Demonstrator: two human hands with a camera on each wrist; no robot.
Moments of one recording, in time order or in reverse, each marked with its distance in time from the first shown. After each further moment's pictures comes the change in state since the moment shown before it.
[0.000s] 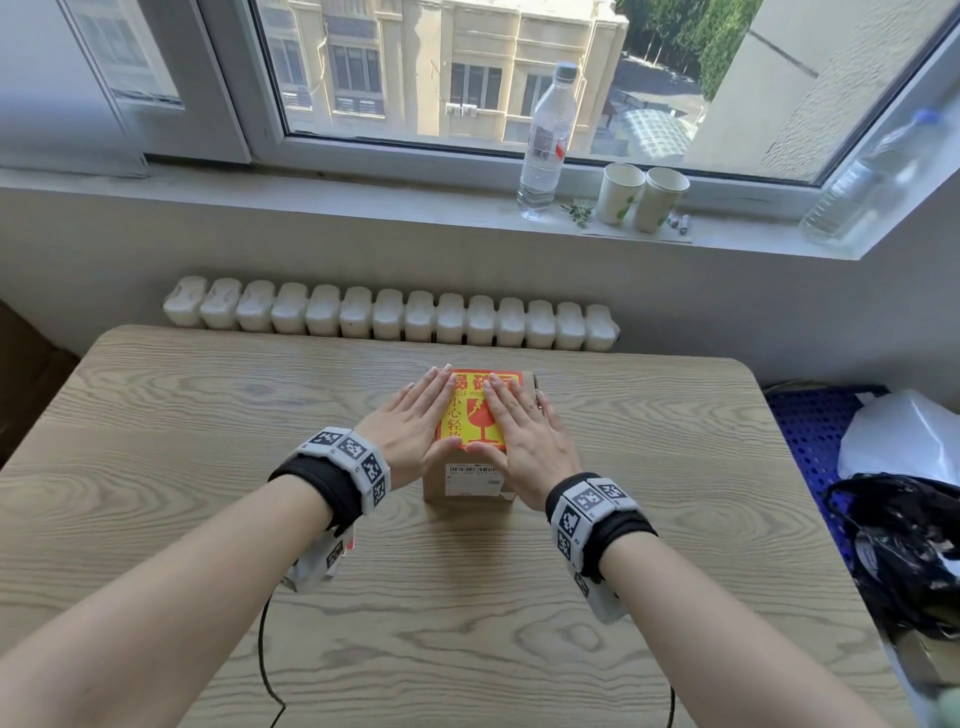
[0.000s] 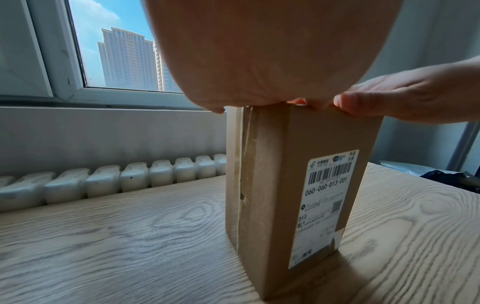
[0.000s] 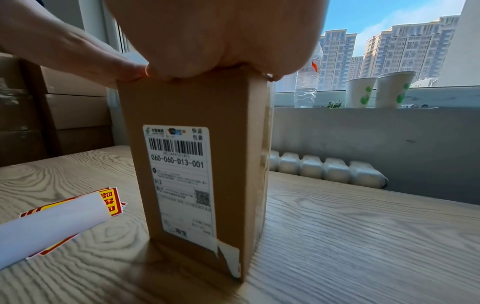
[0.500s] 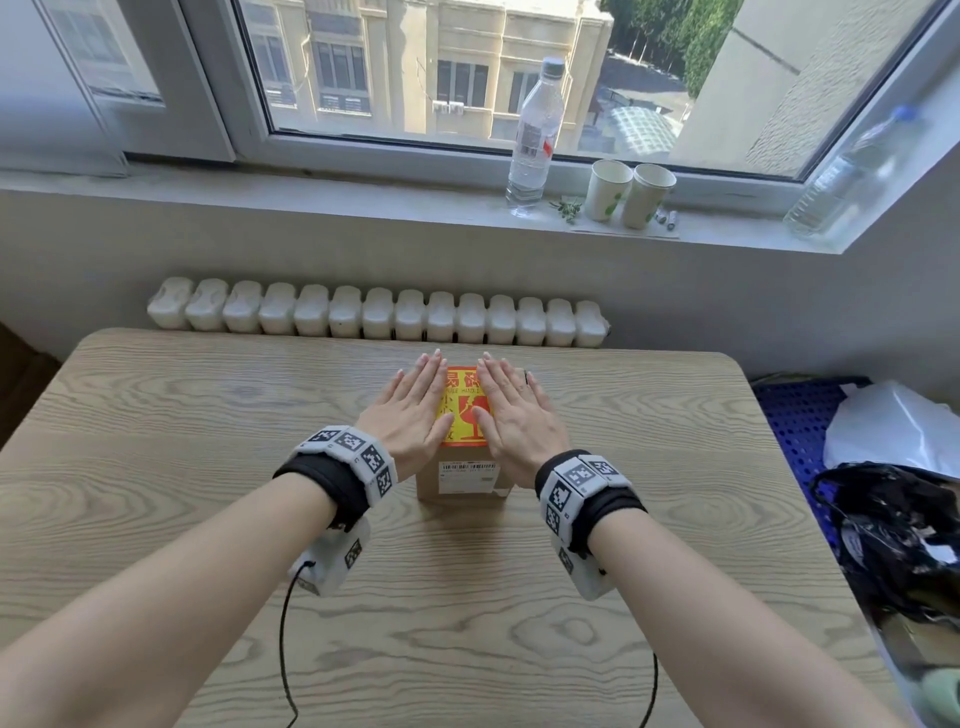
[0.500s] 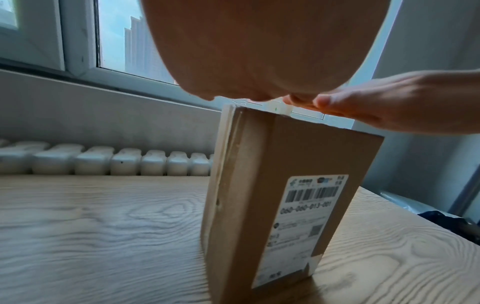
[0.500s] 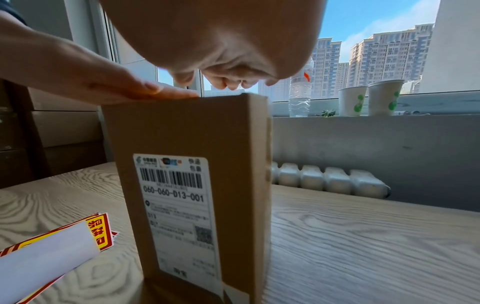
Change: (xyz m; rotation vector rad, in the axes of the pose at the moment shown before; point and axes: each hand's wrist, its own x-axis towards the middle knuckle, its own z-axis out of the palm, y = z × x) left_hand 0.006 0.011 -0.005 -0.070 0.060 -0.113; right_hand 0.012 -0.004 -0.012 0.084 0.037 0.025
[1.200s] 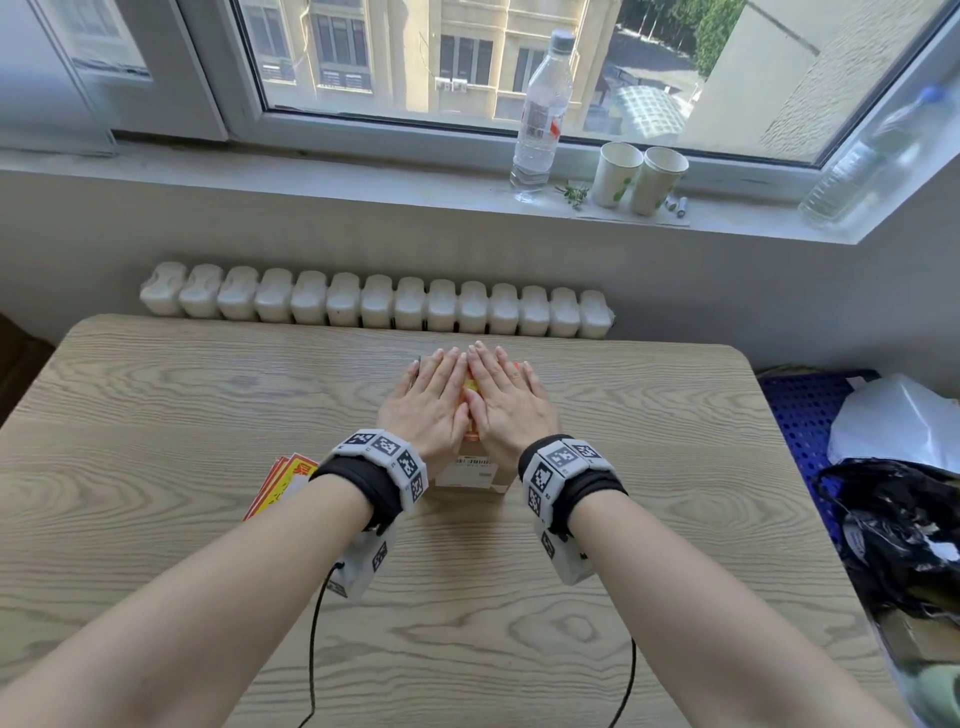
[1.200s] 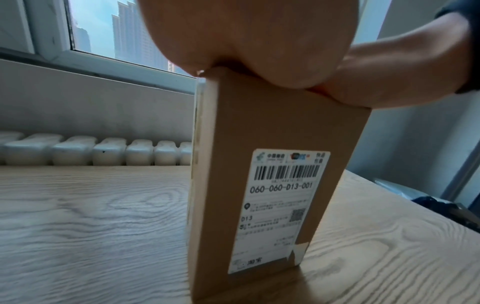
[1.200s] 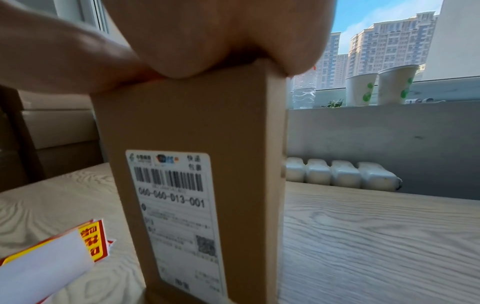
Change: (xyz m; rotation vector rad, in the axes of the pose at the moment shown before) left_hand 0.018 0.020 0.012 0.074 0.047 -0.074; right_hand 0.020 -0.005 0.006 -0.027 -0.040 0.077
